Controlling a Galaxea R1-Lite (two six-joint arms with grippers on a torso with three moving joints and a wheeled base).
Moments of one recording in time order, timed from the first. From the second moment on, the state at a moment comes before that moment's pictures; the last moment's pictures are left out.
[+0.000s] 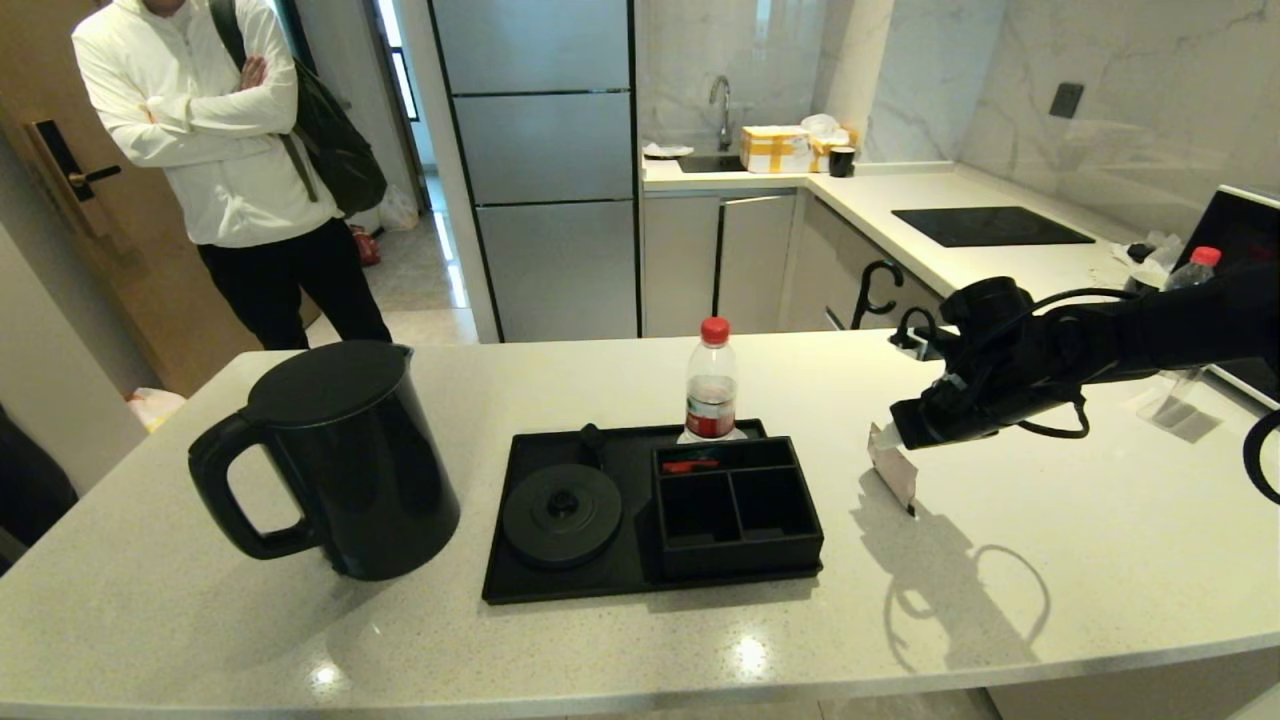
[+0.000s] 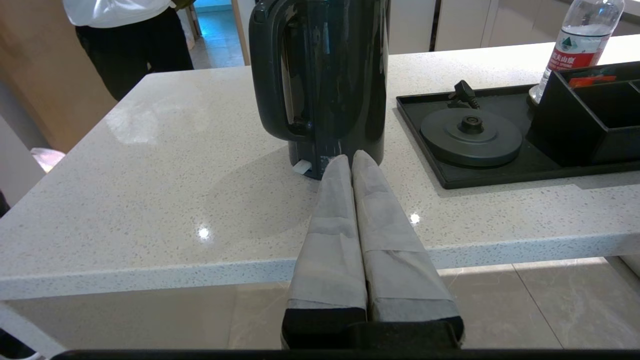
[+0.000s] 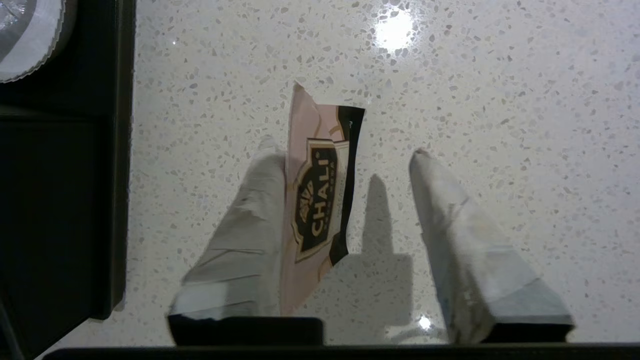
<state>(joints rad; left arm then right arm) 0.00 0.00 0.00 -0.08 -0.01 0.06 0.09 2.18 -1.56 0.32 0.13 -0.12</state>
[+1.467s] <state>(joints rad) 0.00 0.00 0.00 -0.09 -0.01 0.06 -0.05 1.13 -1.14 0.35 0.02 0.16</state>
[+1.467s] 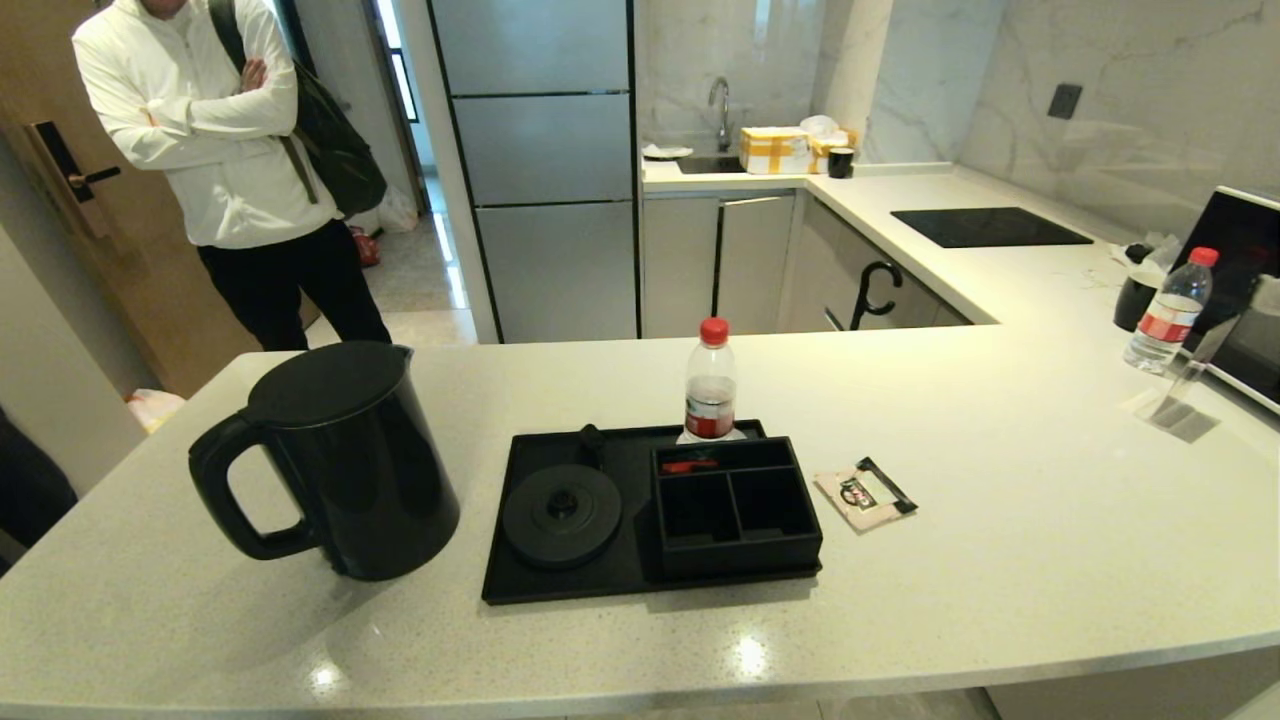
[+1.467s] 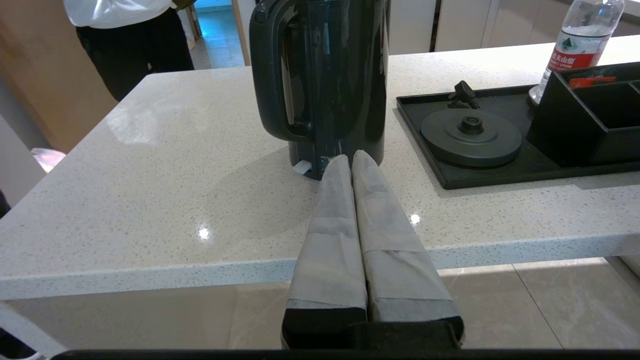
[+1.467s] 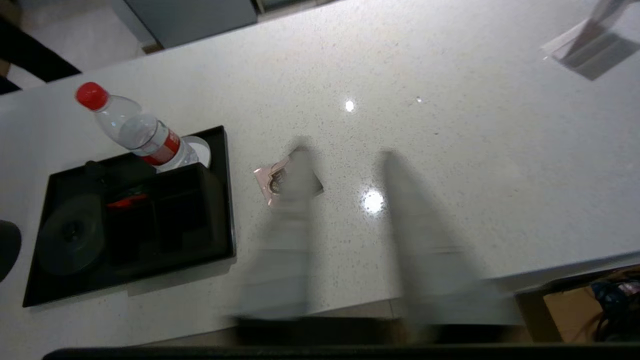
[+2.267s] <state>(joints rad) 0.00 0.00 0.00 -0.08 -0.01 0.06 -0.01 0.06 -0.23 0.06 -0.09 -0.01</state>
